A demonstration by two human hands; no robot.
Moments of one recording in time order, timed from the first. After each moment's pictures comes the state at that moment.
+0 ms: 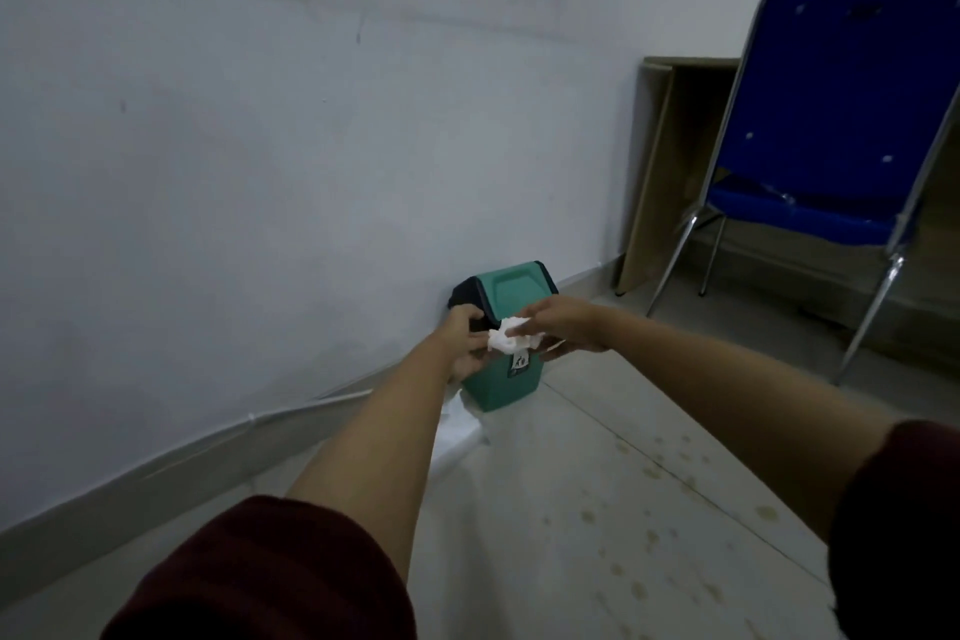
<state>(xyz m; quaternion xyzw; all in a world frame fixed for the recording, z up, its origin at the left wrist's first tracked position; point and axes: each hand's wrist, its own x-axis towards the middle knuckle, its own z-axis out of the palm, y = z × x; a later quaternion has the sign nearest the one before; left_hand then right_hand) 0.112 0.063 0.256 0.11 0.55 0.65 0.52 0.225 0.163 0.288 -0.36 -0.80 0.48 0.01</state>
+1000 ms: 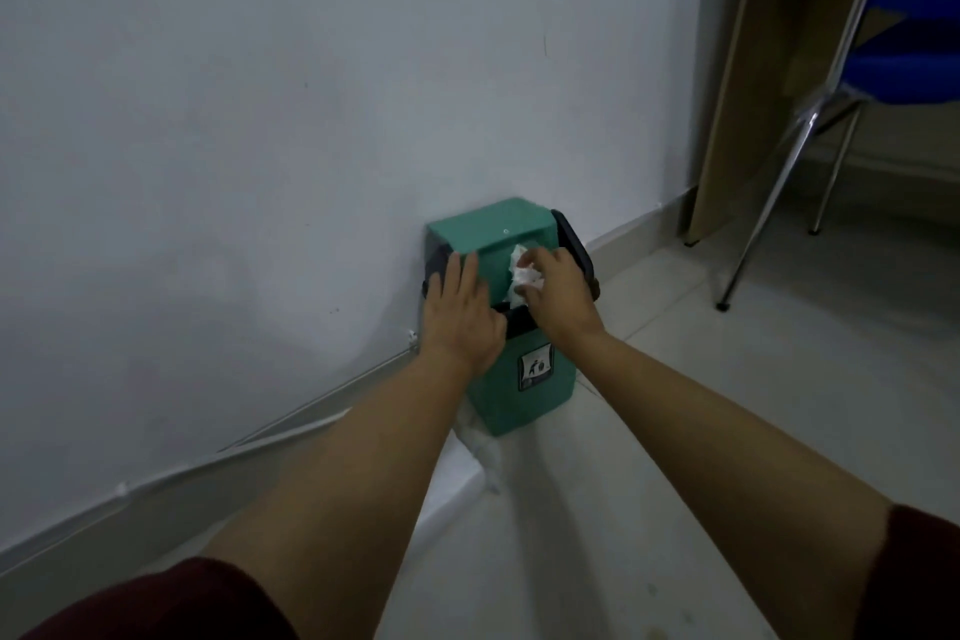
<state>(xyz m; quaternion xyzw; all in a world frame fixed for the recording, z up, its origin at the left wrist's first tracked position) 0.031 0.244 0.139 0.50 0.85 0.02 -0.15 0.106 0.360 0.123 -0.30 -0.84 0.29 0.34</state>
